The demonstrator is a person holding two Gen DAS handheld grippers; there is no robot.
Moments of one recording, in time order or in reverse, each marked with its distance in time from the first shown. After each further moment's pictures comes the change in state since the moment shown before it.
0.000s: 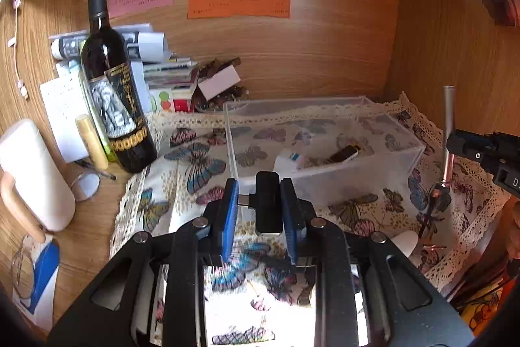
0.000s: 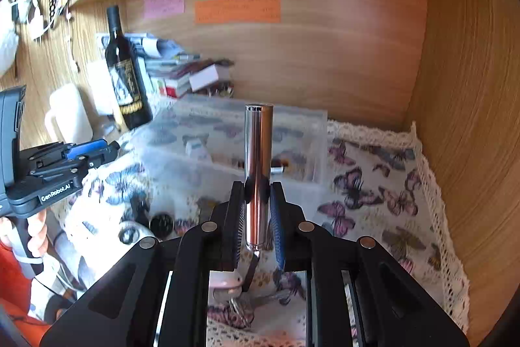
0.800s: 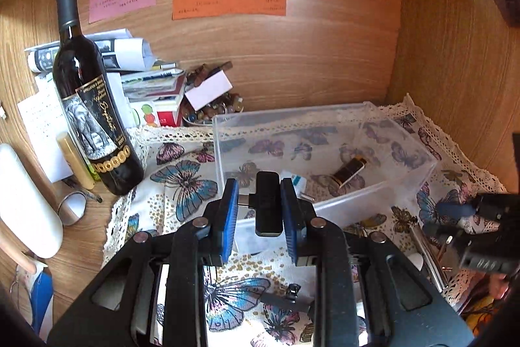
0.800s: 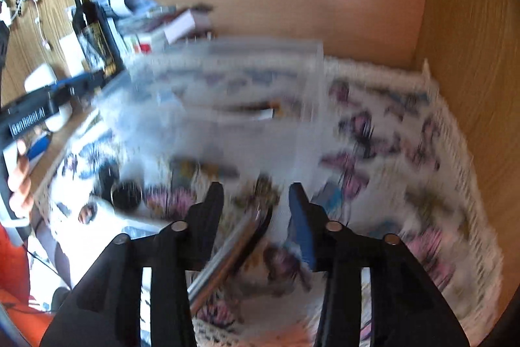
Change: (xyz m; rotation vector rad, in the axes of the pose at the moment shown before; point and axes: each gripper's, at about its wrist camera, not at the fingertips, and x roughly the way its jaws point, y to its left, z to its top) left arm 0.038 -0.003 0.018 0.021 0.026 -0.019; right arm 0.058 -0.012 -0.048 0.082 0.255 0.019
